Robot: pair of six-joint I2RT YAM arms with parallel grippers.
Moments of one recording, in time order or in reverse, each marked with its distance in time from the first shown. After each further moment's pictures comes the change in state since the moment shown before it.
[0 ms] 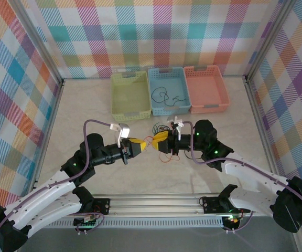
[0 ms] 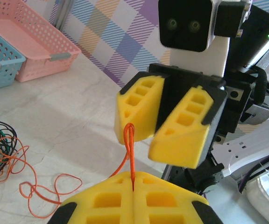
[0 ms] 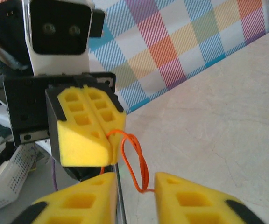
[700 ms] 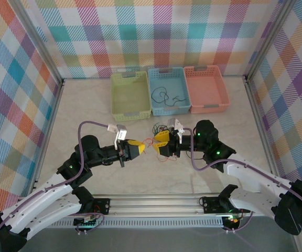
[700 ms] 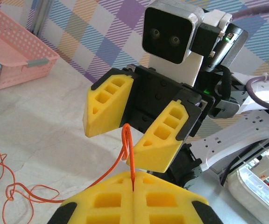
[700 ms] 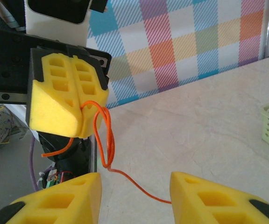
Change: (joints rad) left arm 0.000 -0.053 0.000 0.002 0.071 -0.011; right arm 0.000 -0.028 0.003 -0.045 -0.010 -0.235
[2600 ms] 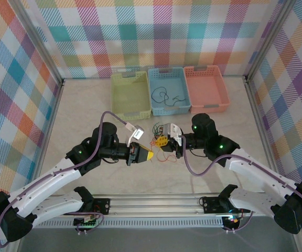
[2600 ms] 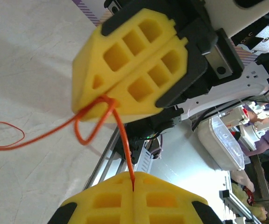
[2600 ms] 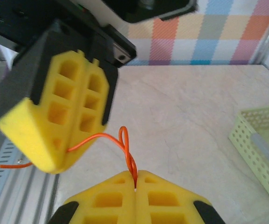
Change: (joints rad) left arm -0.025 0.240 0.220 -0.318 0.191 0.015; right arm 0.000 0.011 0.172 -0.408 0.046 -0.478
